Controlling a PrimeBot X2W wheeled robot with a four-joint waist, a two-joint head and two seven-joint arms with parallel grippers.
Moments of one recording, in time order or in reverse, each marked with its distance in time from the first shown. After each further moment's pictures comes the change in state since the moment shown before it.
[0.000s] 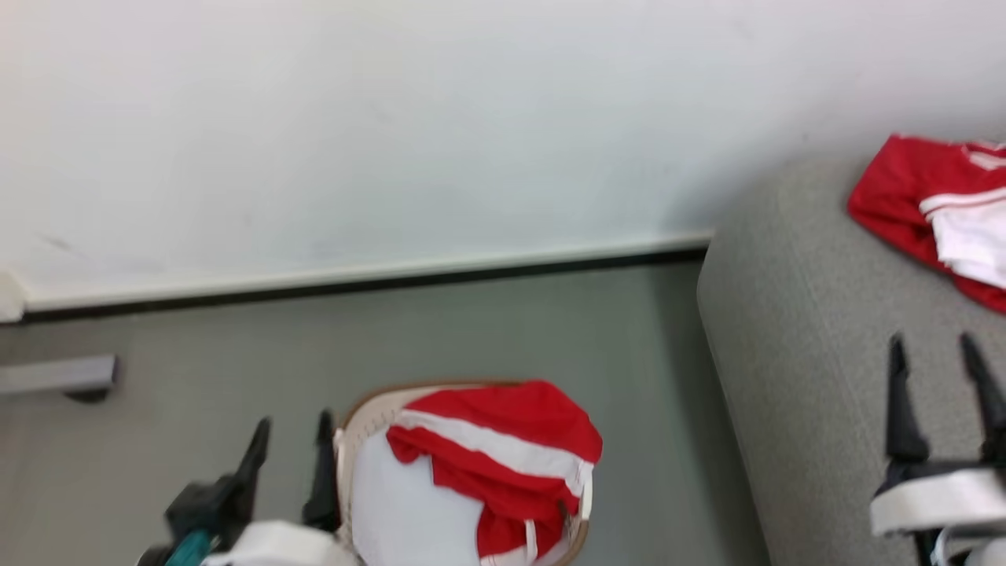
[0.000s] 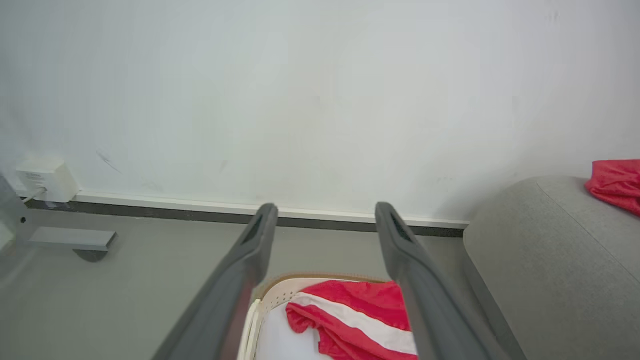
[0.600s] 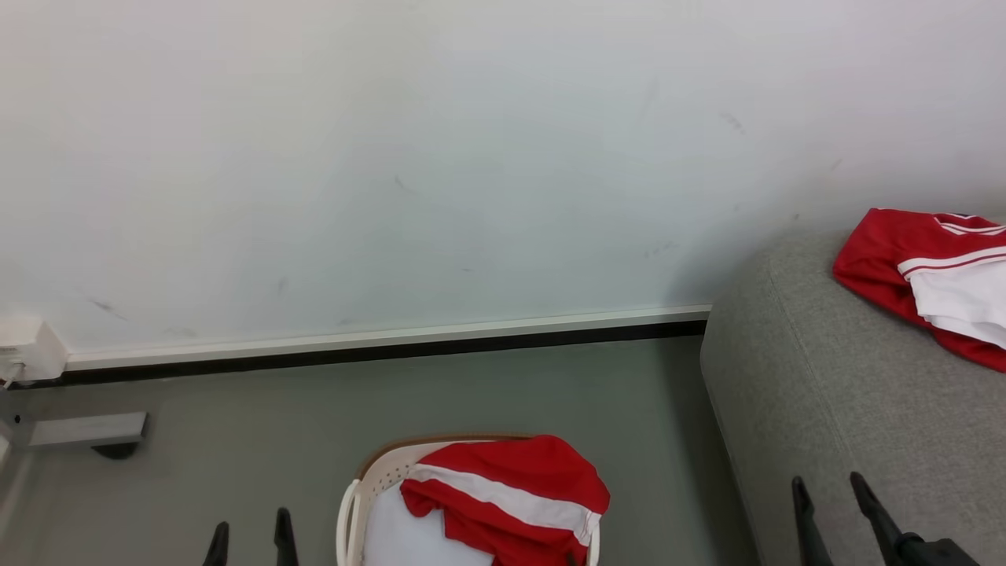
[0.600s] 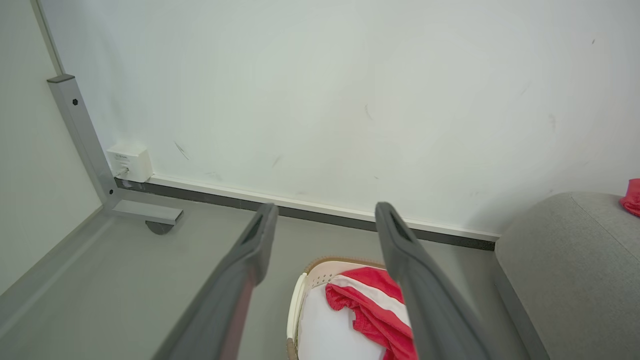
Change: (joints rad) left arm 0.253 -0.148 0.272 -0.019 0.173 -0.163 0.000; right arm 0.214 0.033 0.170 0.077 0.089 0.000 0.000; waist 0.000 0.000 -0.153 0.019
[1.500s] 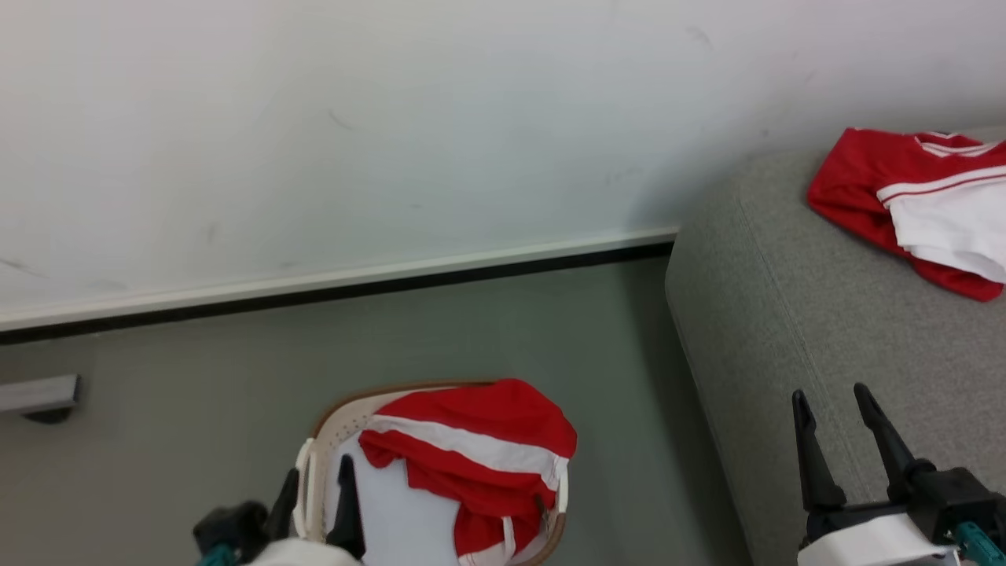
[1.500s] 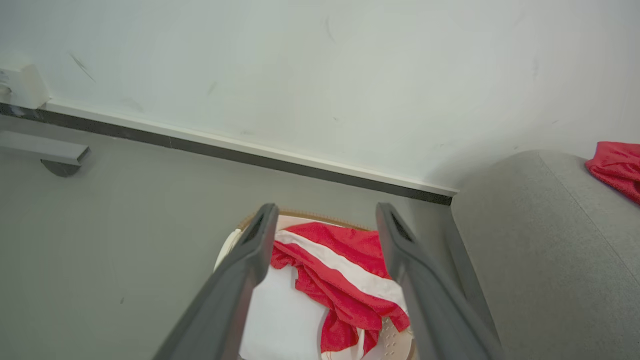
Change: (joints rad) left arm -0.198 -0.037 -0.070 0.224 -0.110 -0.055 0.019; right arm -0.103 0.001 0.012 -0.070 -0.011 0.000 0.000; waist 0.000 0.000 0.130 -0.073
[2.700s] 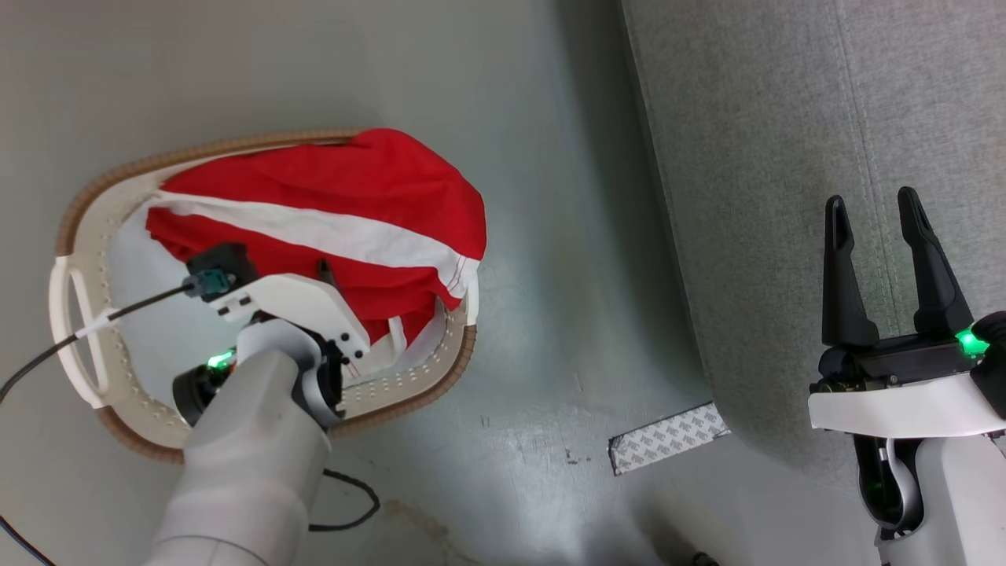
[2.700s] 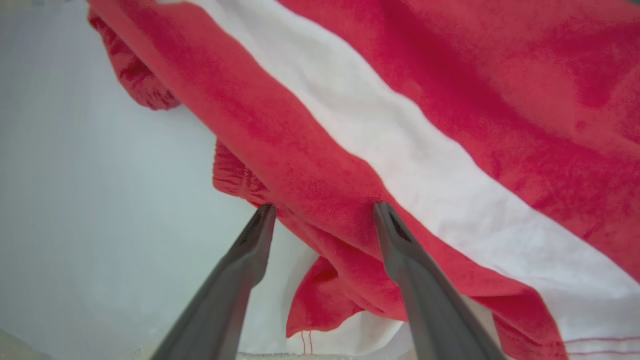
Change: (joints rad) left arm -0.845 0.003 -0.151 0.792 -0.251 0.193 0.119; right arm -0.265 -0.001 0.024 -0.183 0.114 0.000 0.000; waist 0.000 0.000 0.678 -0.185
